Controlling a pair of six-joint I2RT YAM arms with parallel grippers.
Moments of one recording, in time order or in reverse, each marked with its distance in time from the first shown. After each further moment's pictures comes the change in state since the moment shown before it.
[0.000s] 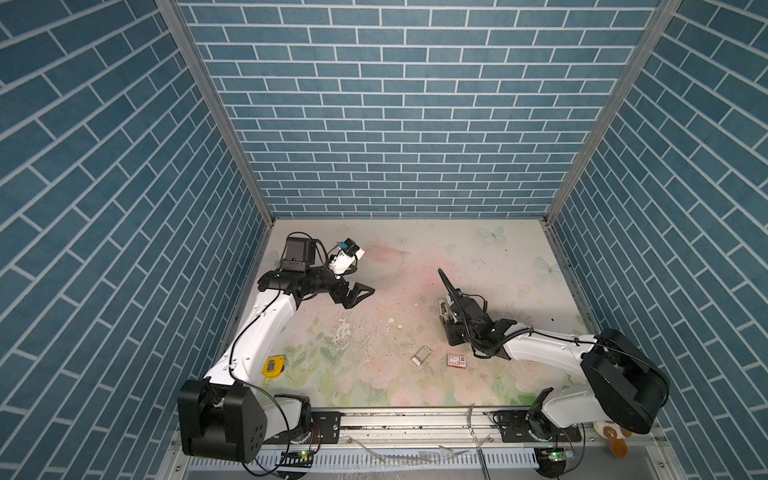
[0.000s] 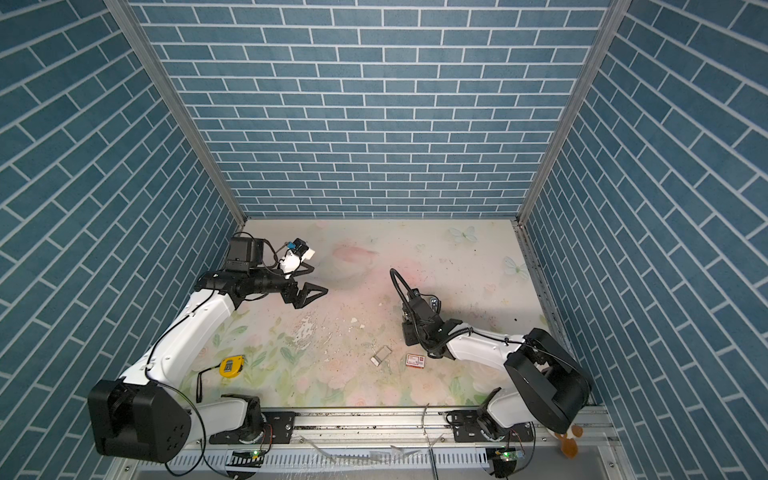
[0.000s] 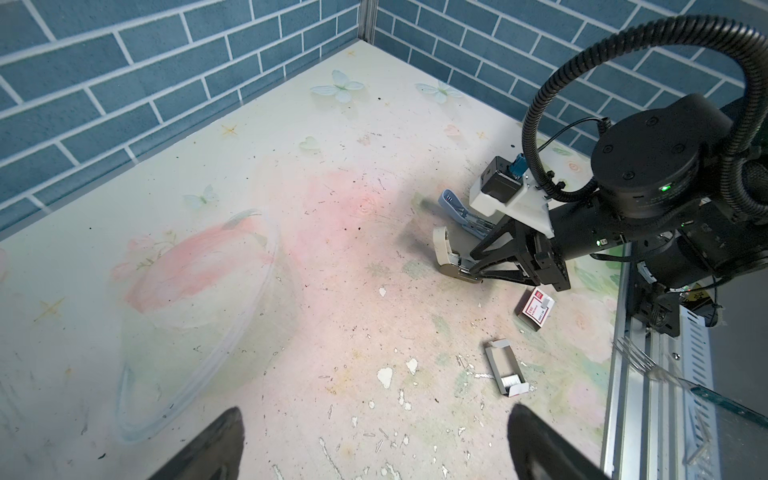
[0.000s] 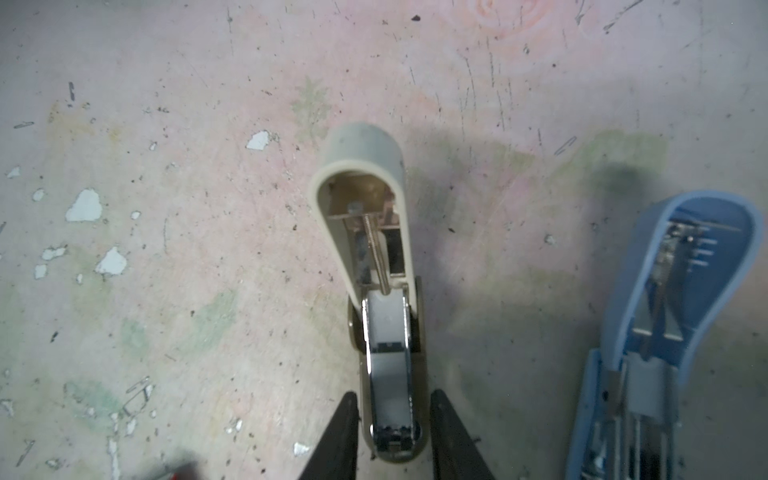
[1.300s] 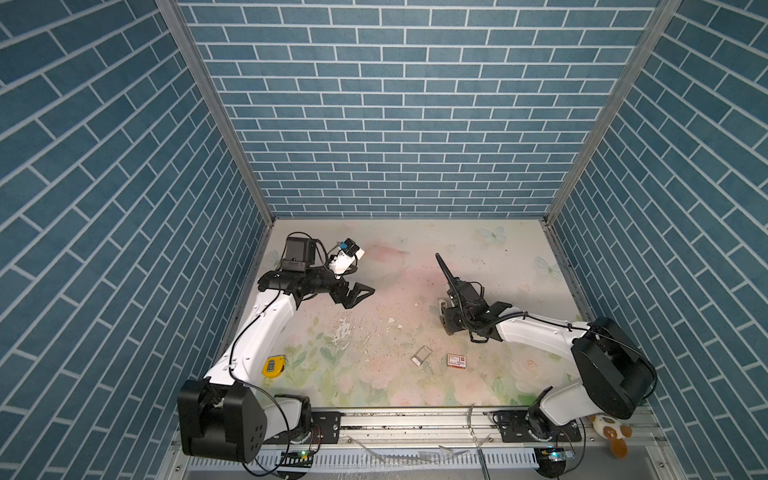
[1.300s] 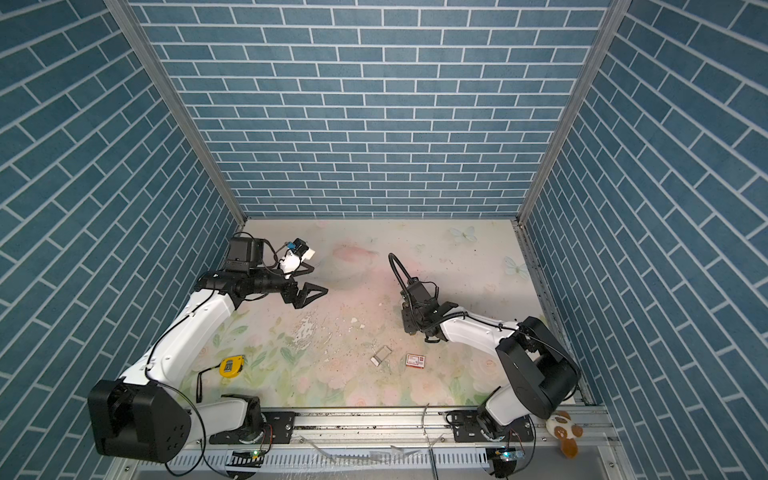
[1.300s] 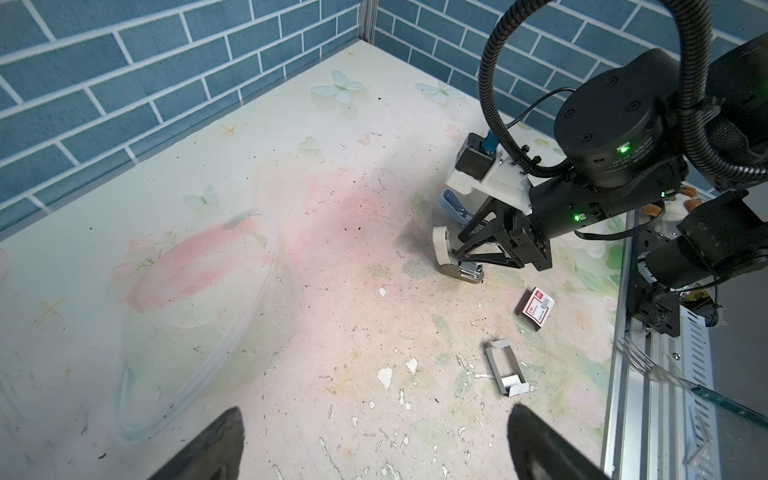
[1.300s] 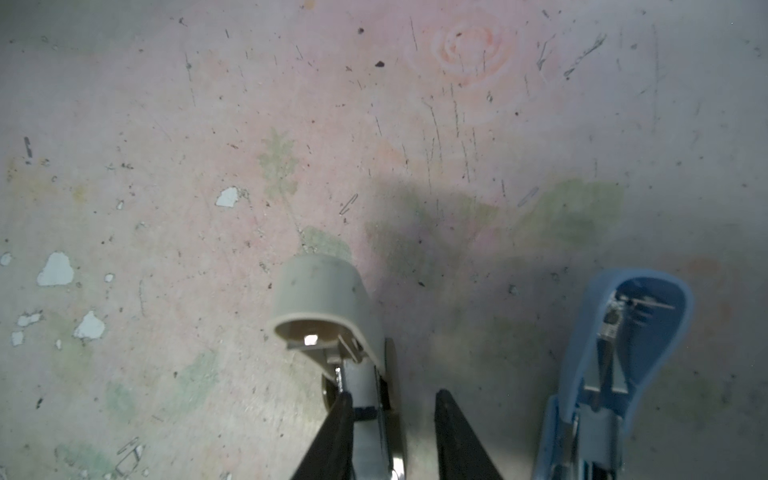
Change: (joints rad) left arm 0.000 0.000 0.000 0.000 0.000 0.000; right arm -0.066 0.101 0.169 -0.143 -0.013 -0.026
